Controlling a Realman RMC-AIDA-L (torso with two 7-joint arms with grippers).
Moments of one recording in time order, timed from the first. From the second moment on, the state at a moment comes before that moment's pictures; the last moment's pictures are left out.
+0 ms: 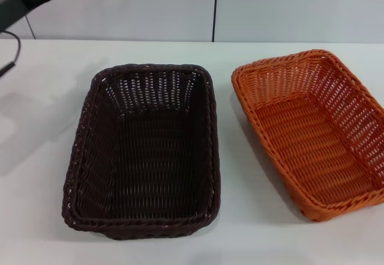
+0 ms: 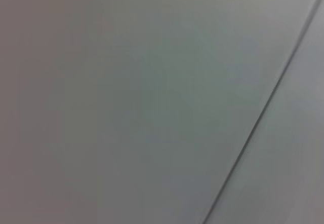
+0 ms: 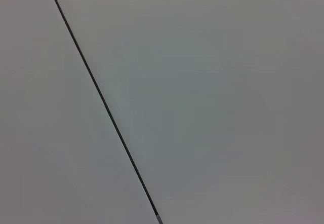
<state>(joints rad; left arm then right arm) -0.50 -2.03 -2.31 -0.78 1.34 -1.09 1.42 0.42 2.07 -0.17 -0.18 -1.00 -1.17 0.75</state>
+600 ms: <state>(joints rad) -0.61 -1.93 -2.24 -1.30 2.31 -1.48 0.48 0.43 2.06 -0.15 -0.19 -1.00 -1.13 0.75</state>
